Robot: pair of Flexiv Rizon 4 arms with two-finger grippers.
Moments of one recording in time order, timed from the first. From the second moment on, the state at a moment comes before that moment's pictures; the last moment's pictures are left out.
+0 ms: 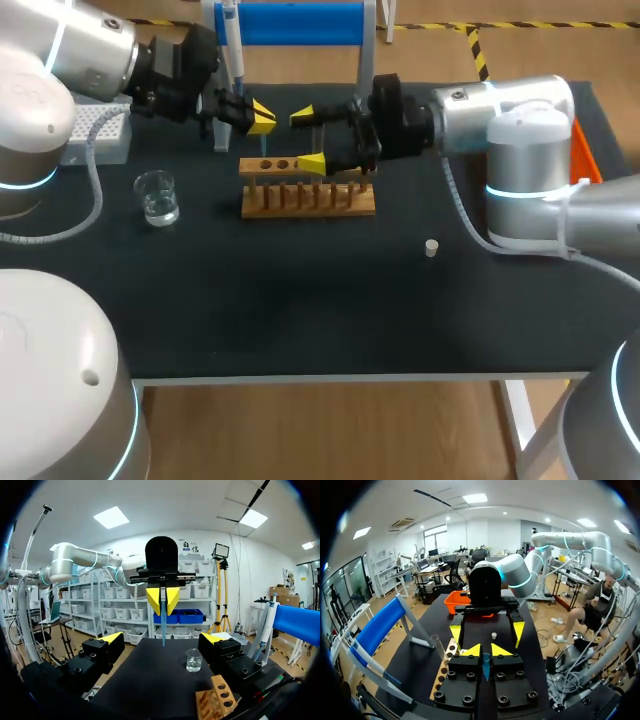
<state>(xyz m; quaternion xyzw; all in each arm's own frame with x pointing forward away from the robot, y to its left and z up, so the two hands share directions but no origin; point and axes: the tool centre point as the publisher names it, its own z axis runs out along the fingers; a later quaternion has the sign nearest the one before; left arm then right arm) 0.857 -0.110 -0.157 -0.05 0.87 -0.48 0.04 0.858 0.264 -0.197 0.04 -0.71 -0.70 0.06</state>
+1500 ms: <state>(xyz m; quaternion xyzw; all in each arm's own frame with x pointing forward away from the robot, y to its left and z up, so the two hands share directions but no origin) 0.857 -0.110 -0.157 -0.05 0.87 -0.48 0.04 0.860 0.326 -0.194 0.02 -0.70 -0.71 0.04</state>
